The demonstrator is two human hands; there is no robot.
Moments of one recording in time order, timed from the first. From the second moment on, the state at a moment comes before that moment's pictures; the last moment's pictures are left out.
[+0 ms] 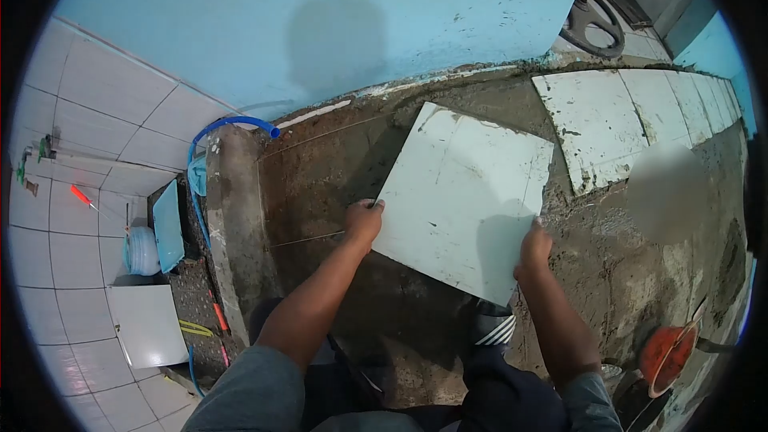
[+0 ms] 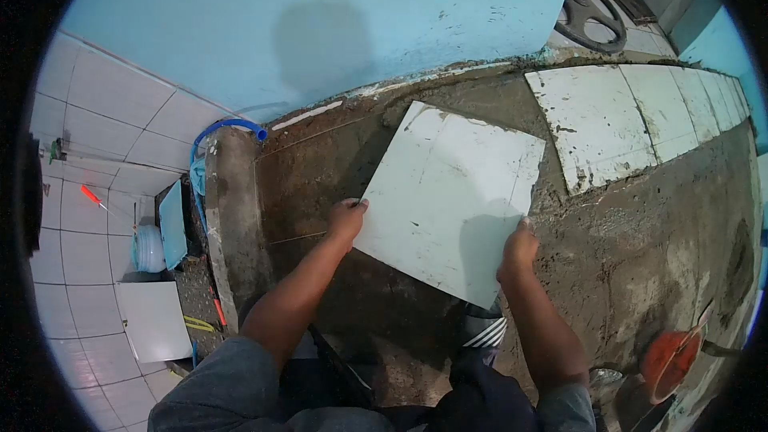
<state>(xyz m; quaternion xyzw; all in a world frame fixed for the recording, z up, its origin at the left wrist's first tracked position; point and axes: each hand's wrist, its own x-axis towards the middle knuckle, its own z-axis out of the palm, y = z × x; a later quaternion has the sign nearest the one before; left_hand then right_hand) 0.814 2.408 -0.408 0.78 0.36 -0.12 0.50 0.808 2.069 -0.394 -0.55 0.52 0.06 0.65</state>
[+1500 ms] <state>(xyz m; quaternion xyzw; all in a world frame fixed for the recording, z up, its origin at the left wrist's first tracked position) 1.032 2.492 -0.450 0.95 0.21 -0.12 0.19 0.798 2.159 -0.410 -0.44 0.30 0.29 0.80</state>
